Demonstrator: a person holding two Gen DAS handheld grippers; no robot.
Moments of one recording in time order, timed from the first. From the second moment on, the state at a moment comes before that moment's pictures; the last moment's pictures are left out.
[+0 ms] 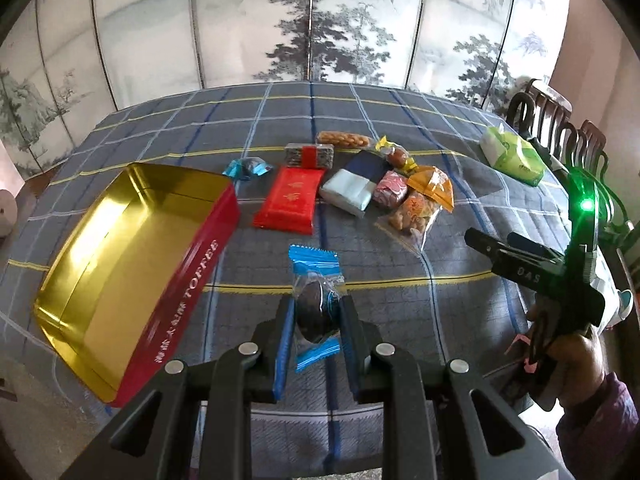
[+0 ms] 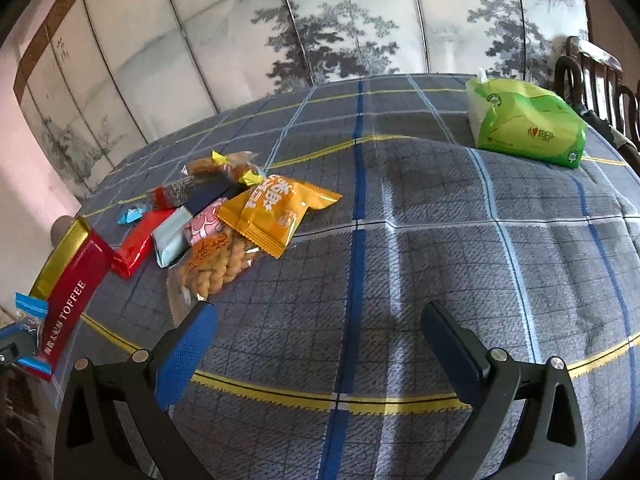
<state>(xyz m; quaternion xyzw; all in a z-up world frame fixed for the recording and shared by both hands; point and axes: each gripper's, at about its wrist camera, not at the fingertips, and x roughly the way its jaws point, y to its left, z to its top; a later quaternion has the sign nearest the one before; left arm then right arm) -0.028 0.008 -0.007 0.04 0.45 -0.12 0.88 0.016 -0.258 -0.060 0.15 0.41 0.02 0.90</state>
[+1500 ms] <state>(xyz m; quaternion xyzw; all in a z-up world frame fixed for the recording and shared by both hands) -0.032 0.084 0.023 0.03 0.42 -0.06 0.90 0.013 -0.292 -0.057 0.22 0.37 -0.02 0.90</state>
